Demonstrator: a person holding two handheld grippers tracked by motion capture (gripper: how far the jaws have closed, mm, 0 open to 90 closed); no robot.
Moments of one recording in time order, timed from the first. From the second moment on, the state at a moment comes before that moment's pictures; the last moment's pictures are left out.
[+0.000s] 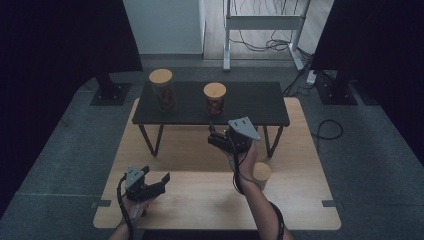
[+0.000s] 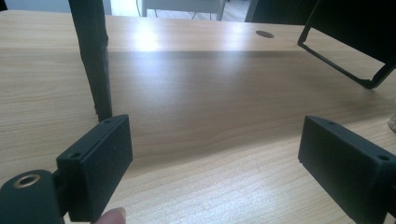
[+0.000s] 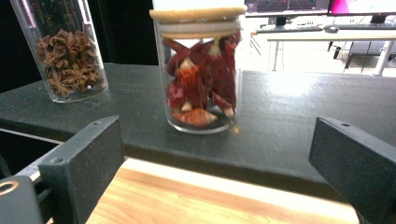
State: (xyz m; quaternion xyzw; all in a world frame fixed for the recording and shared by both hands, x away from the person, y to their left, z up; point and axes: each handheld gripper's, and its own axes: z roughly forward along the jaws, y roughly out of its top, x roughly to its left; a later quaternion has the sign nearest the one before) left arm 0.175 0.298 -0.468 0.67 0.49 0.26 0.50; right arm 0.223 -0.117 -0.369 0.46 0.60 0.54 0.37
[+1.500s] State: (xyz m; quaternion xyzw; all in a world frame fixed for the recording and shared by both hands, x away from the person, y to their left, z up) left arm 0.175 0.297 -0.466 0.67 0.49 0.26 0.50; right arm 0.155 -0.141 -0.447 0.48 0.63 0.52 0.33
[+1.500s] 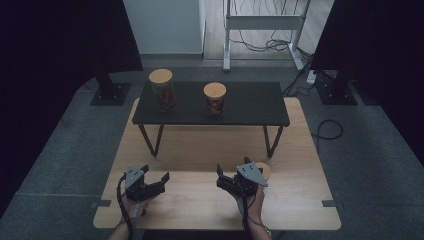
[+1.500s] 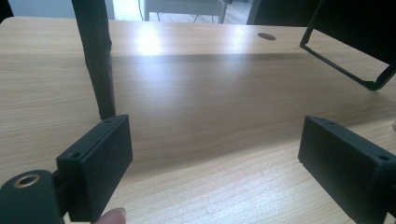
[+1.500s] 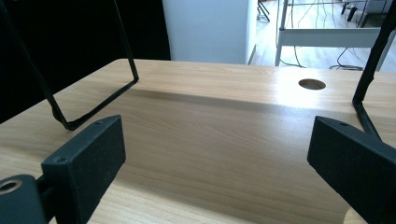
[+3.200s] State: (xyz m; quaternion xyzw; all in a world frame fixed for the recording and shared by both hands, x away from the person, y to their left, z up) left arm 0.172 0.290 -0.468 0.68 0.48 0.26 0.49; right arm 0.090 -0.164 -0.428 0.51 0.60 0.49 0.37
